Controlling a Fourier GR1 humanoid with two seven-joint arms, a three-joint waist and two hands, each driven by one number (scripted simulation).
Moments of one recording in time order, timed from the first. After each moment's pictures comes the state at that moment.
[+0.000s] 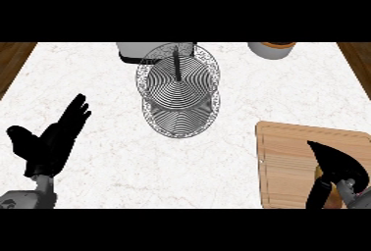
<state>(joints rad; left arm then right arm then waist) -0.07 0.34 -0.06 -1.55 0.23 0.06 0.18 -0.23 -0.82 0.64 -1.54 0.16 0.17 1.02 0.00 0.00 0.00</state>
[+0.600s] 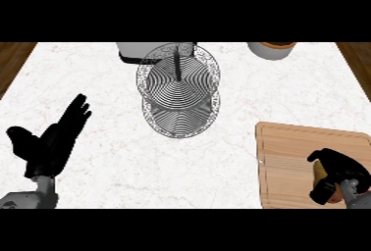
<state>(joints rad) -0.07 0.30 -0.03 -1.57 0.19 0.04 0.20 -0.17 -0.76 0.53 -1.47 0.23 0.28 0.96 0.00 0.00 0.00</state>
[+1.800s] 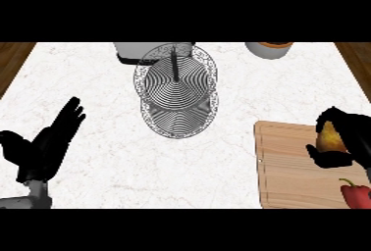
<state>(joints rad) -0.04 0.30 0.01 -1.59 0.18 0.00 0.20 -0.20 -0.82 0.40 -1.44 0.58 -0.19 0.26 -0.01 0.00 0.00</state>
